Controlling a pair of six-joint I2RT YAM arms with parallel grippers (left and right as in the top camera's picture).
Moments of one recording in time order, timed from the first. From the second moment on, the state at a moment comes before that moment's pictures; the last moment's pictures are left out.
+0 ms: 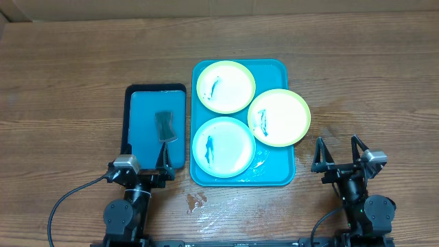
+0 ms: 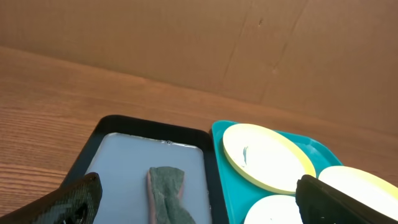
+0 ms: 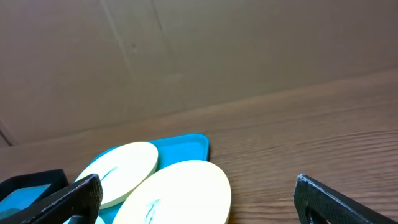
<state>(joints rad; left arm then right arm) -0.08 0.01 0.01 -0.06 0.01 -0.29 0.01 0.01 0.02 -0.02 -0.14 0.28</state>
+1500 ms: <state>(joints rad) -0.08 1.35 1.44 -1.21 0.28 -0.23 0.19 1.37 1.33 -1.12 -0.65 0.15</state>
